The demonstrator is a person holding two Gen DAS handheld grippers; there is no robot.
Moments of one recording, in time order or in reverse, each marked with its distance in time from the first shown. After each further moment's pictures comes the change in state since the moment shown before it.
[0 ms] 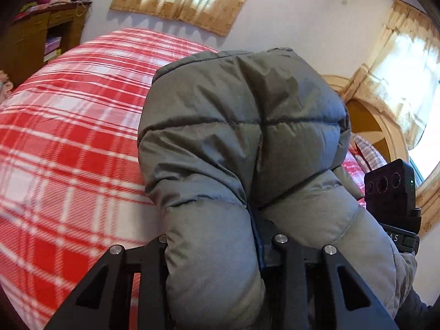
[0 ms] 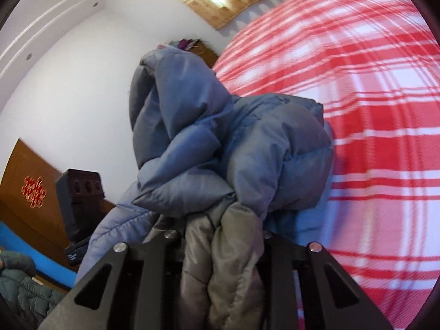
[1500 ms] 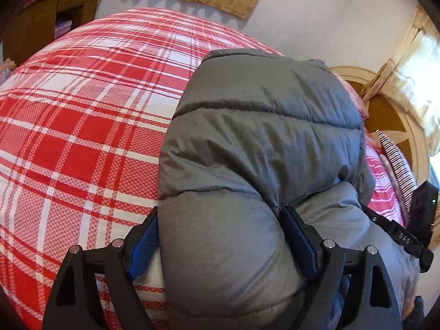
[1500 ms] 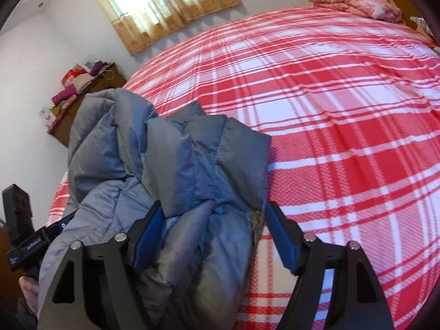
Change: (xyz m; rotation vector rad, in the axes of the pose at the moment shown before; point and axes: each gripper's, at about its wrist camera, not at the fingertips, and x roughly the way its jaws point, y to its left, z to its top) left arm 0.077 0.019 0.011 -0.038 0.100 0.097; right arm -0.060 -0.074 0.006 0.079 -0.157 -0.636
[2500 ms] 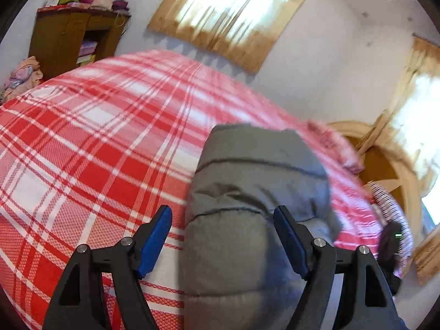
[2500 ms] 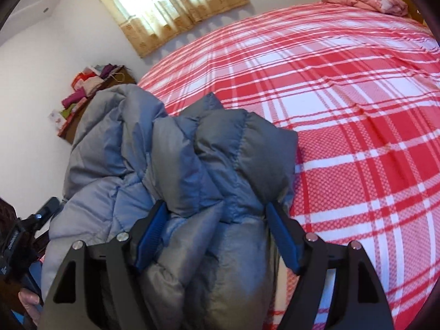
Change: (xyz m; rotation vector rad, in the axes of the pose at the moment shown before) left arm -0.072 0.020 -0.010 -0.099 -0.311 -0.044; right arm 0.021 0.003 -0.001 0.023 -0.018 0.149
